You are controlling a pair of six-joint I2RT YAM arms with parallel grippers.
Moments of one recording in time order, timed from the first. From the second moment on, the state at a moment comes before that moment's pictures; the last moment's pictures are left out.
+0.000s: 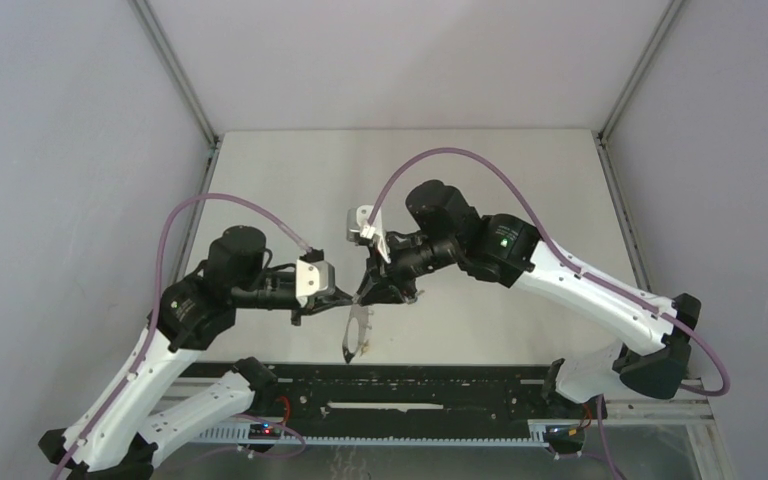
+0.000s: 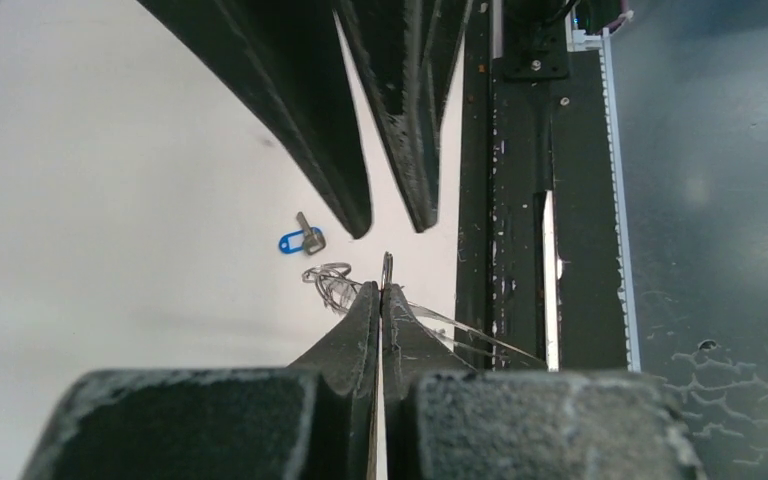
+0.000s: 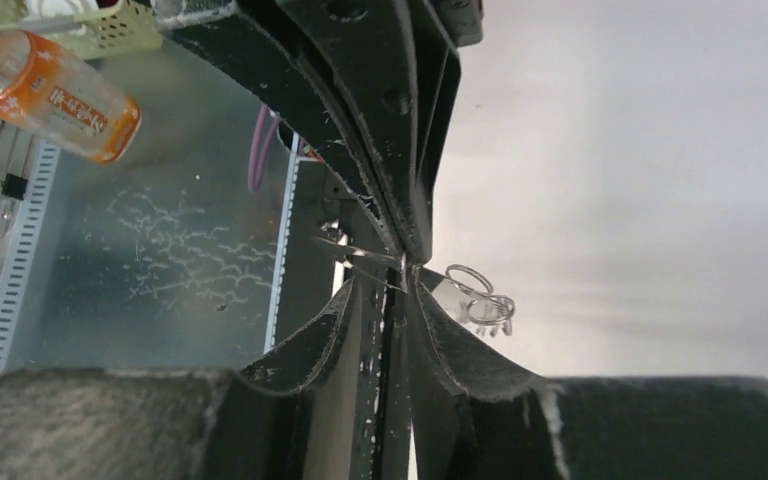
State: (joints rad) left arm -0.66 0.73 1.05 -0.82 0.72 0.48; right arm 1.04 1.40 1.55 -0.65 -0.62 -0.14
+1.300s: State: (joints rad) left arm -0.68 0.75 1.09 -0.89 0.68 0.56; right arm 1.10 1.41 1.46 -0.54 -0.52 -0.12
